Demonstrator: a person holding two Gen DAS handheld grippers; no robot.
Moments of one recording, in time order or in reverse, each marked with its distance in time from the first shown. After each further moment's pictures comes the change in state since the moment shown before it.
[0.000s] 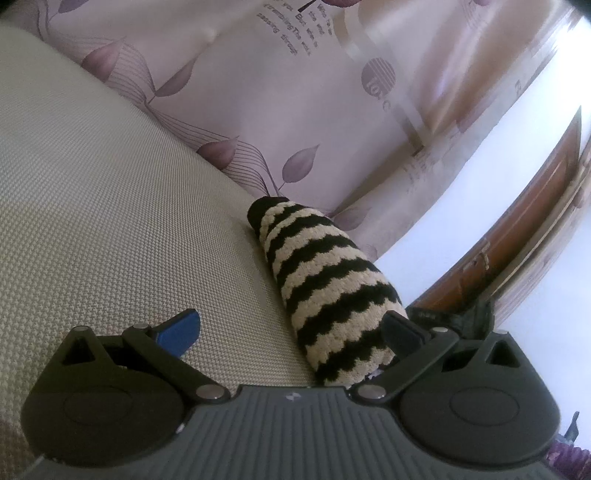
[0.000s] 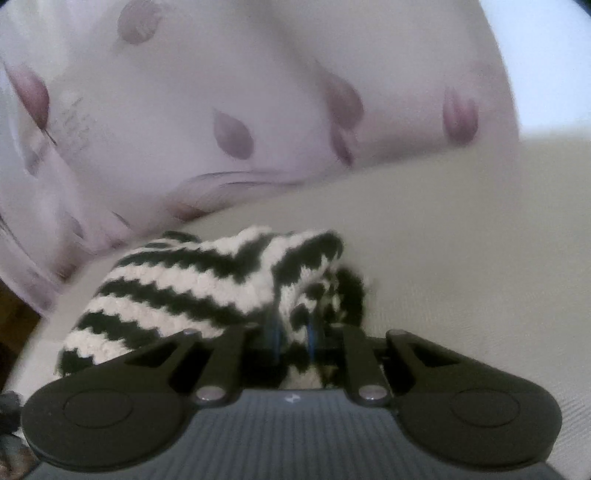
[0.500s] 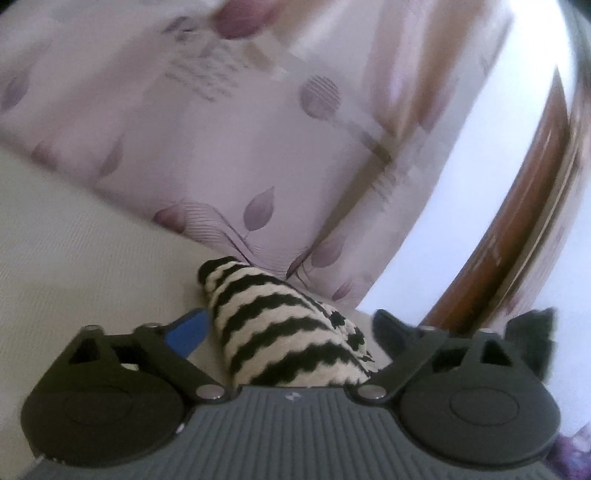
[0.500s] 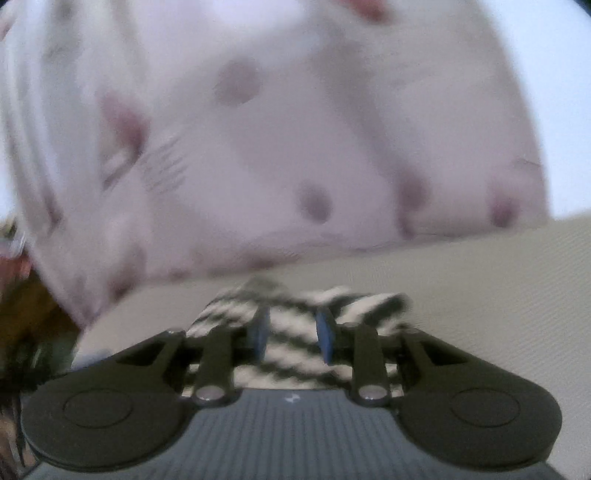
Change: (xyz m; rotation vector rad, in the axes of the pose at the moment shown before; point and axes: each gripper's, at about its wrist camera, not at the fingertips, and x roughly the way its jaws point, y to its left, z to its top) left arm 0.029 -0.102 0.028 0.208 -0.098 0.087; right arm -0.058 0.072 -0.011 -0.255 -0.144 0.079
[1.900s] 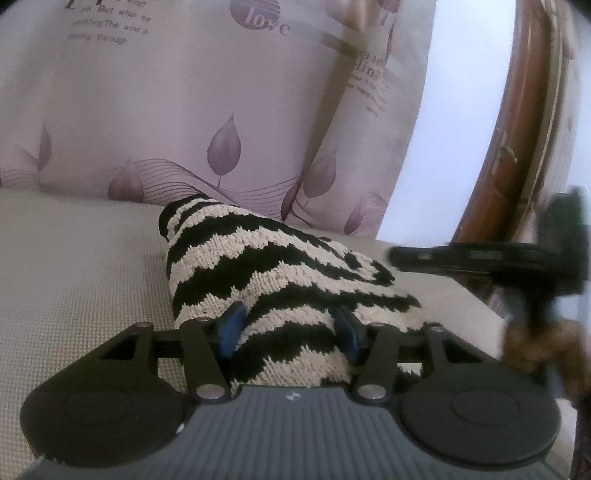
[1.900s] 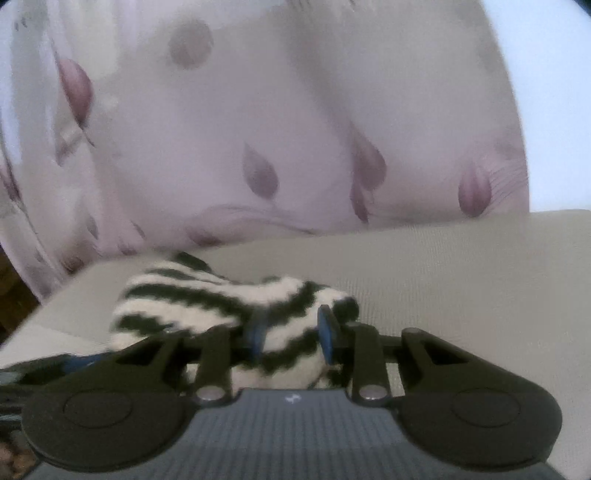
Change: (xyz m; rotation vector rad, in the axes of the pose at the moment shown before) left arm 0.079 -0.031 -0.050 0.246 0.131 0.056; right arm 0.017 -0.055 -0.008 0.025 0.020 -0.112
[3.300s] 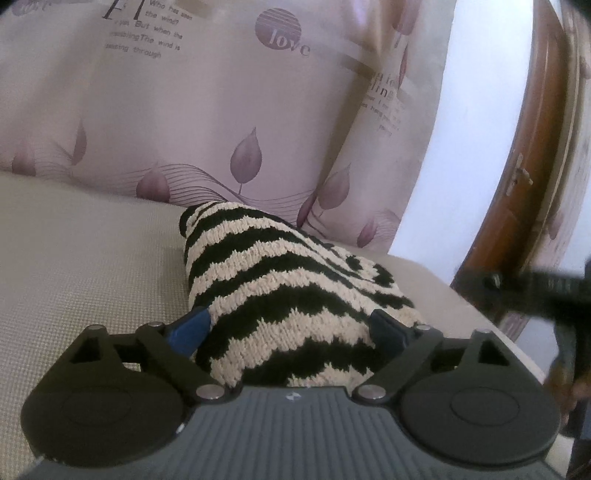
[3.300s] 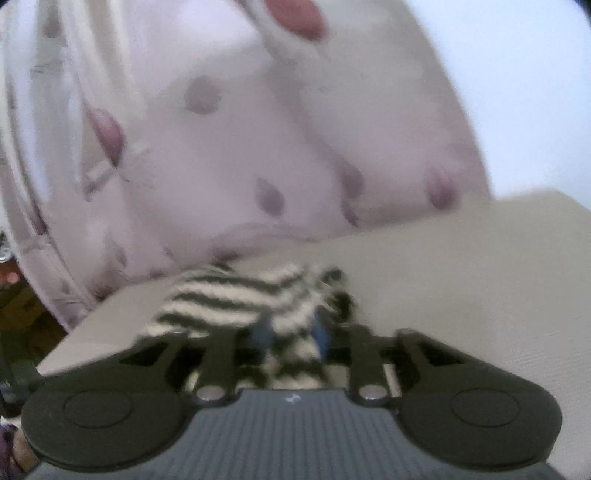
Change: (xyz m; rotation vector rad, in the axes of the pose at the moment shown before) left arm -0.027 -0.021 -0.010 -0.072 -0.048 0.082; right arm -0.082 0.007 -0.027 0.074 -0.091 0.045
